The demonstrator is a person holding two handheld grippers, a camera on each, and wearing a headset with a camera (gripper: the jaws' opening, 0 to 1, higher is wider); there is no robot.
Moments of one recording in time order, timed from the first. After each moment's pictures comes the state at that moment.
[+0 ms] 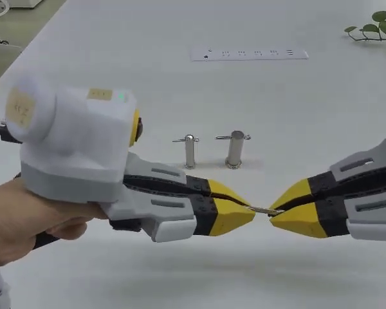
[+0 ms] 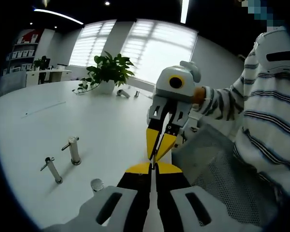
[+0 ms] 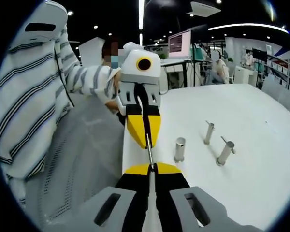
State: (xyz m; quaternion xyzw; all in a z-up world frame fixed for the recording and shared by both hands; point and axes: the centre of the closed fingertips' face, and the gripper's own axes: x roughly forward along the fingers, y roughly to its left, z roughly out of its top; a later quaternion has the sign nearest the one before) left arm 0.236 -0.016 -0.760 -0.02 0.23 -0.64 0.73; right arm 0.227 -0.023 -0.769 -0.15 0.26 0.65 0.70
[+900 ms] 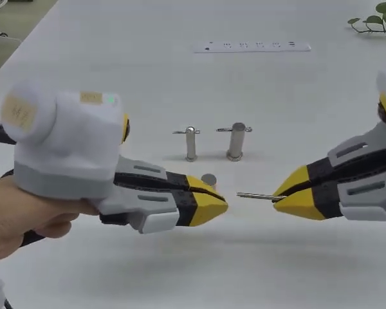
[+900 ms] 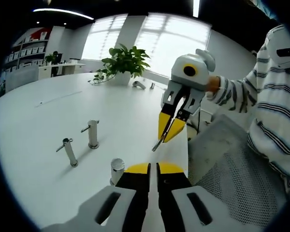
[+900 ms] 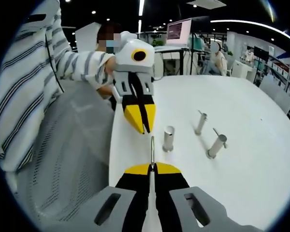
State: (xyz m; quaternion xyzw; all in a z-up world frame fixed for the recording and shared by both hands) left arm 0.250 0.015 -0.791 0.00 0.27 -0.57 0.77; right arm 0.252 -0.034 -0.791 -0.21 0.29 0.62 0.69
